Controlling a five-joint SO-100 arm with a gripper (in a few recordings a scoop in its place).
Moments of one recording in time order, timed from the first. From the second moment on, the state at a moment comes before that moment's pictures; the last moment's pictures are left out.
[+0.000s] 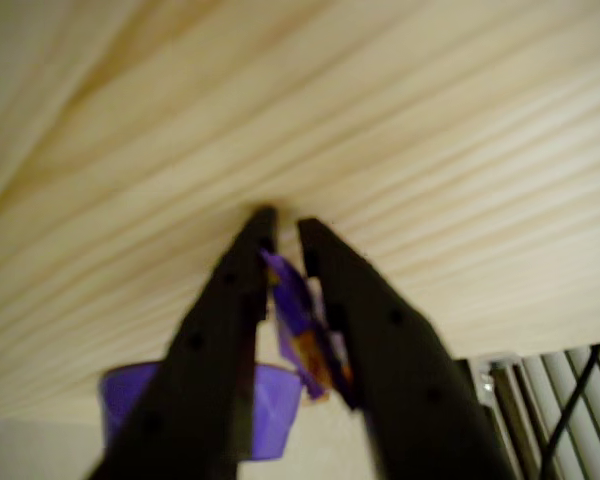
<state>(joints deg) -35.2 80.2 100.6 66.4 -22.9</state>
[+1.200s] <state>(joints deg) -24.0 84.8 102.9 64.9 -37.6</state>
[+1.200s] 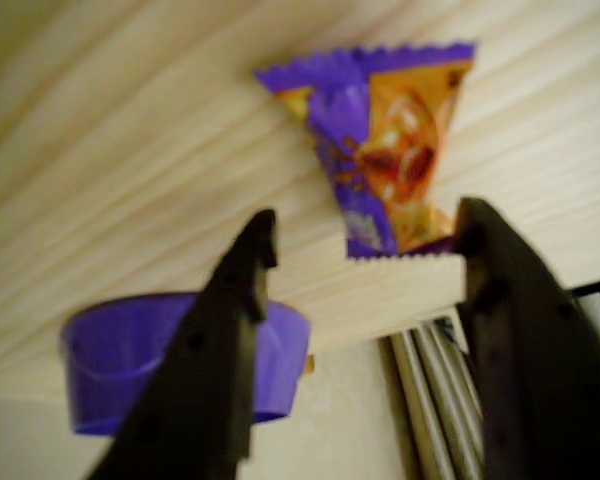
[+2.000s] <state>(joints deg) -24.6 81.3 103.8 59.0 -37.1</state>
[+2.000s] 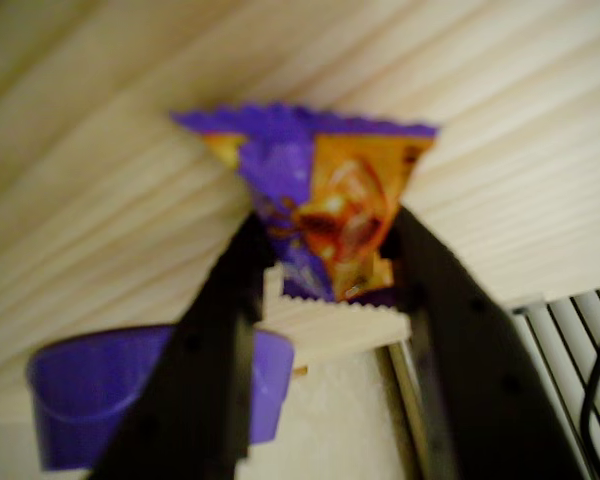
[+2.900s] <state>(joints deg) -20.7 83.6 93.4 75.6 -36.1</state>
